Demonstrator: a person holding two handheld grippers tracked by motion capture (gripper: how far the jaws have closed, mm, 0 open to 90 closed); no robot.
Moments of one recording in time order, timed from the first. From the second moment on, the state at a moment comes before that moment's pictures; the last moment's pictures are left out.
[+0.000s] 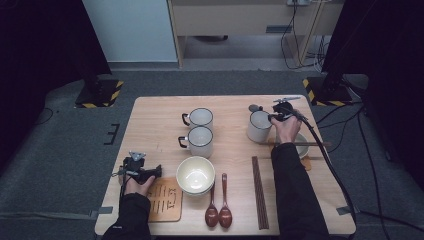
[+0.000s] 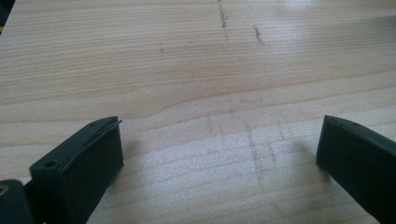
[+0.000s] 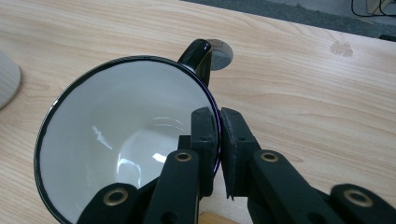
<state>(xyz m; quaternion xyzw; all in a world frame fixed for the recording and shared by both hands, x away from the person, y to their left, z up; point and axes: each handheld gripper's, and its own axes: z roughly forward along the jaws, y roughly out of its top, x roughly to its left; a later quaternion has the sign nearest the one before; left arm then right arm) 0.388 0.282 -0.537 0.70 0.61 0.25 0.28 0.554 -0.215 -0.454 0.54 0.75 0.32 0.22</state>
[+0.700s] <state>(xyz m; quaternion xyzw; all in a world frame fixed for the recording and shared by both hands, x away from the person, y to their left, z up) 0.388 0.282 -0.537 0.70 0.61 0.25 0.28 0.513 -0.230 -0.407 0.51 0.74 0.38 0.22</state>
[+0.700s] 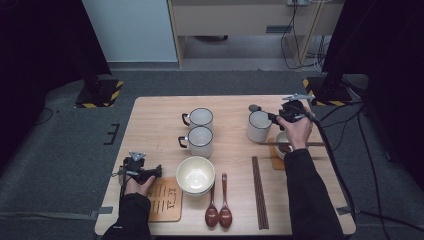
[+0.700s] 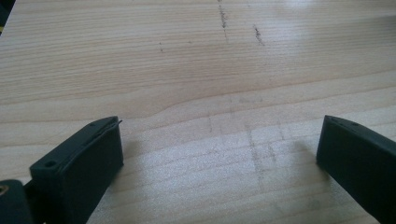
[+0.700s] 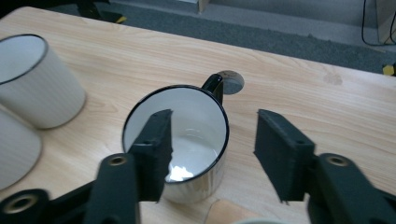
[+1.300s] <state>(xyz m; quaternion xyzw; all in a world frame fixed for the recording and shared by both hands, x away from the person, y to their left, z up) 0.388 0.282 -0.537 0.70 0.61 0.25 0.28 0.435 -0.273 -0.398 0.48 0.73 0.43 0.23</state>
